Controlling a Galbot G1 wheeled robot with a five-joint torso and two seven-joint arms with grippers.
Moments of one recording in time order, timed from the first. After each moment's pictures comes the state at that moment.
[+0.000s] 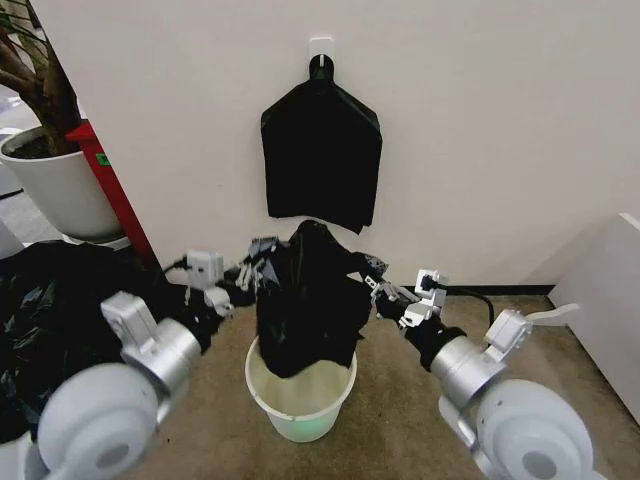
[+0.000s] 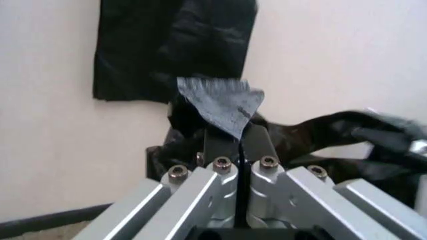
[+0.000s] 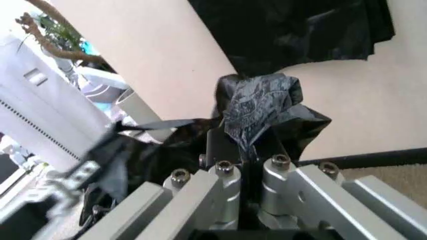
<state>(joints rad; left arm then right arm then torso) 1.40 -0.78 -0.37 -2.47 -0.94 0.19 -0.30 -1.31 1.10 0.24 2.50 1.09 -0.40 0.42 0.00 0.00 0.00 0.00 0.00</state>
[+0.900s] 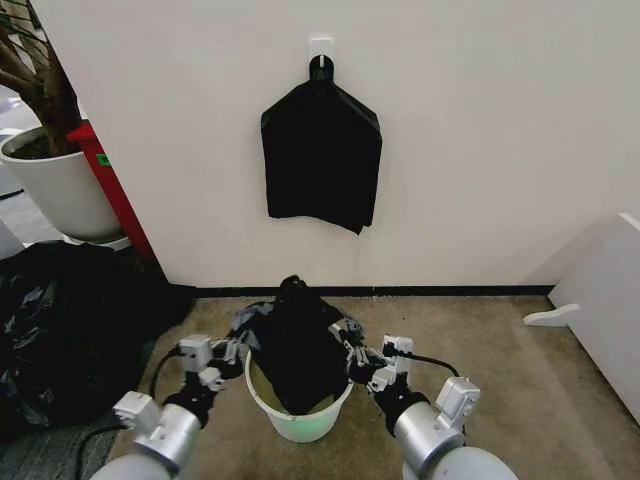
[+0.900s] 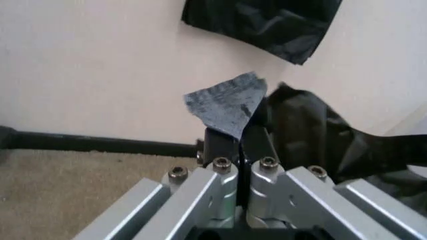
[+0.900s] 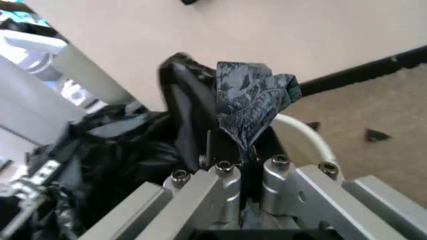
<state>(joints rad) 1.76 -0.95 -0.57 -2.27 -0.82 0.01 -0.04 -1.53 1.11 0.10 2.42 0.87 -0.31 0.47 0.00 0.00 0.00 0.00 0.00</state>
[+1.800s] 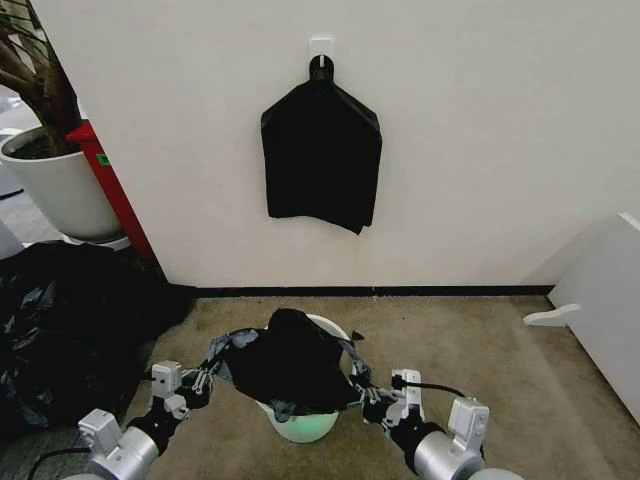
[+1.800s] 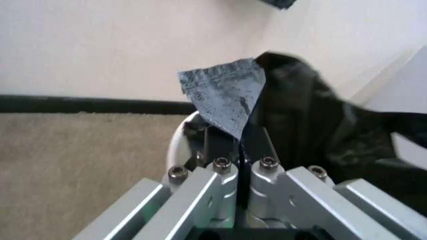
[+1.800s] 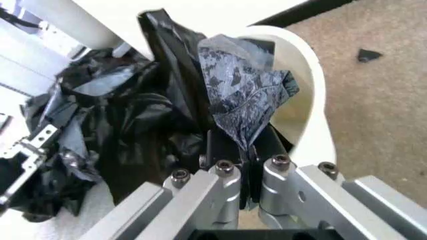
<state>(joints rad) 1.91 -0.78 -0.60 -2.31 -0.89 -0.01 -0.02 -1.62 1.06 0.15 2.50 1.06 -0.45 0.54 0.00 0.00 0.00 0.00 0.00</state>
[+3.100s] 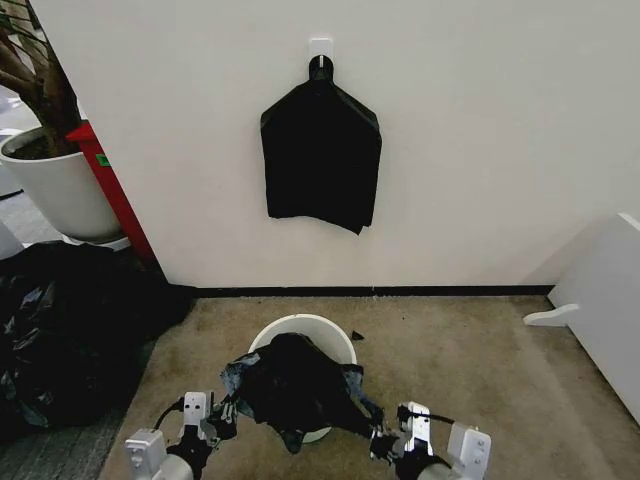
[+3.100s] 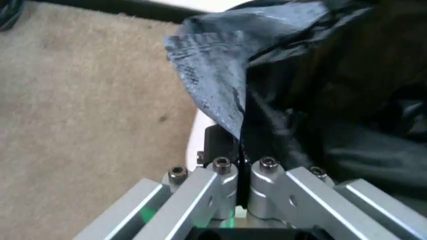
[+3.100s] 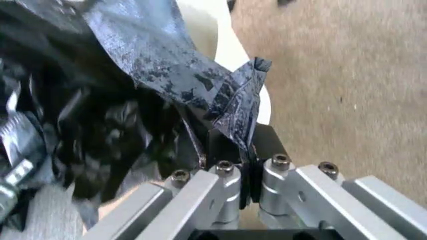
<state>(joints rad) 1.87 -0.87 -0.43 -2.25 -0.83 0.18 -0.28 -1.67 1.10 0.10 2.47 1.08 -0.45 0.81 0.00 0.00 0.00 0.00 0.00</state>
